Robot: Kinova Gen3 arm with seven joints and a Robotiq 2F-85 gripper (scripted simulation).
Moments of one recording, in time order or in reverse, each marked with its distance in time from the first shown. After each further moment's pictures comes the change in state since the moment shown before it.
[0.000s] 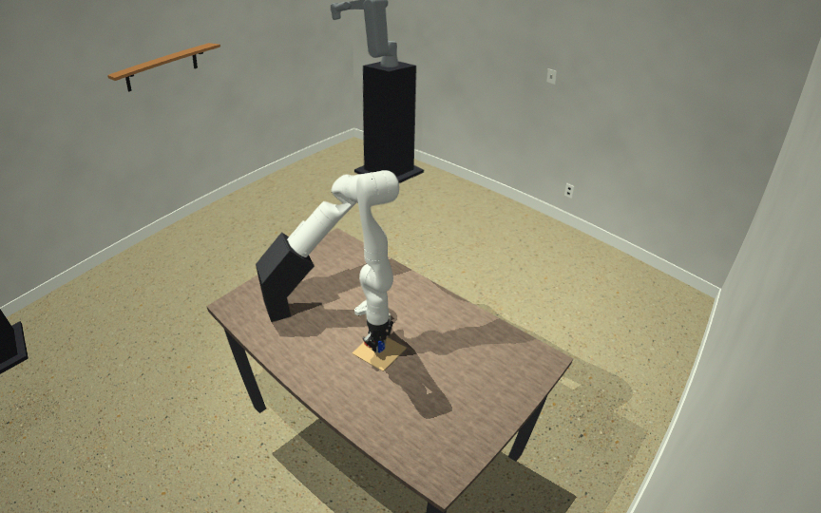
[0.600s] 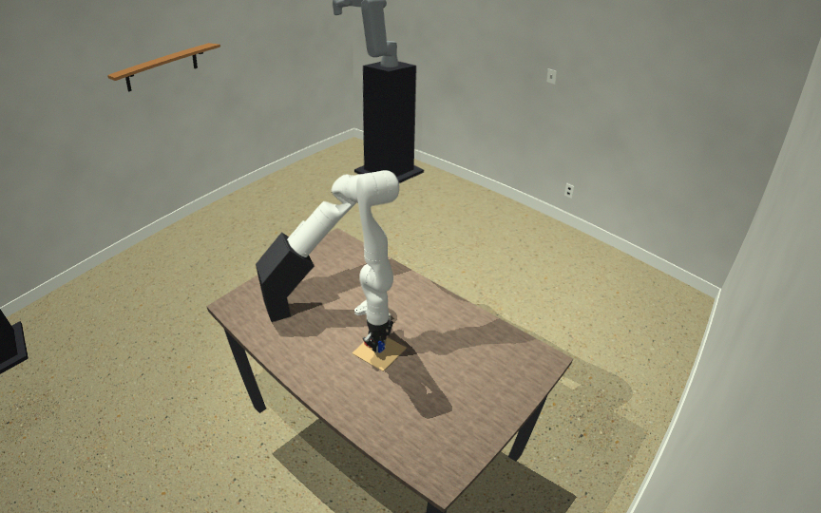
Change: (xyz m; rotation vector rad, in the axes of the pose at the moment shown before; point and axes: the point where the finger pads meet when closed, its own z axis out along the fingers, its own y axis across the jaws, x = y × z) arm 0.000 0.000 0.000 0.000 0.000 -0.008
